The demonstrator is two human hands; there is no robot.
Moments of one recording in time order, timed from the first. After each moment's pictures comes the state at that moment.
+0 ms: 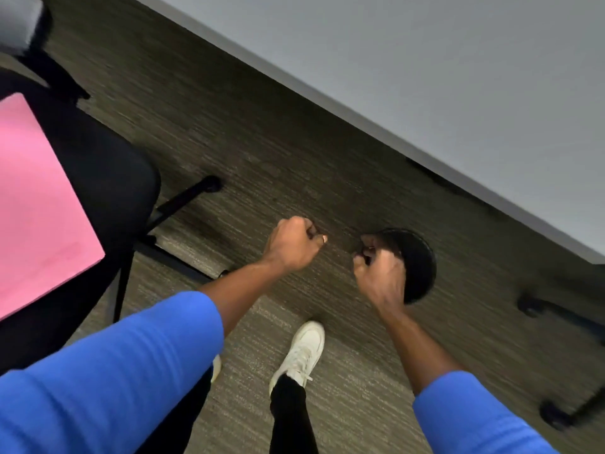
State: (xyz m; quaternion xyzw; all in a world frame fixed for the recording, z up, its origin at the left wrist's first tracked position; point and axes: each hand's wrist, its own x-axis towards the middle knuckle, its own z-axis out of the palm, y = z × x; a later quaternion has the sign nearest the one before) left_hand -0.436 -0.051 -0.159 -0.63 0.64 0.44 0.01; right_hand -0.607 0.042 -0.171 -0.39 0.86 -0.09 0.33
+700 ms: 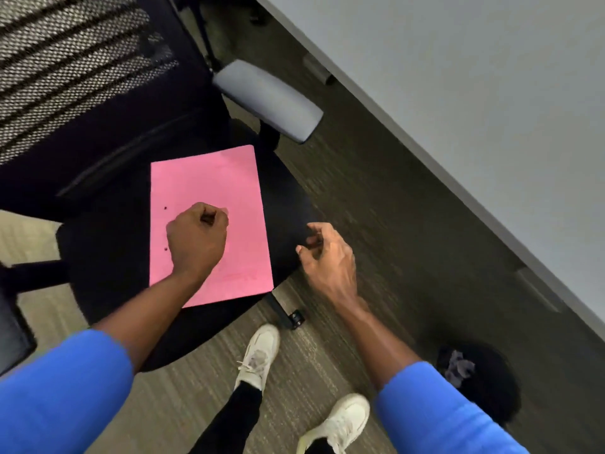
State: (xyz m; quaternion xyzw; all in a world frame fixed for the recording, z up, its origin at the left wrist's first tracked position) left_hand -0.049 -0.098 -0.038 -0.83 0.39 0.21 -0.32; right_hand -0.283 -0.117 -0.071 -0.65 0.62 -0.20 0.39
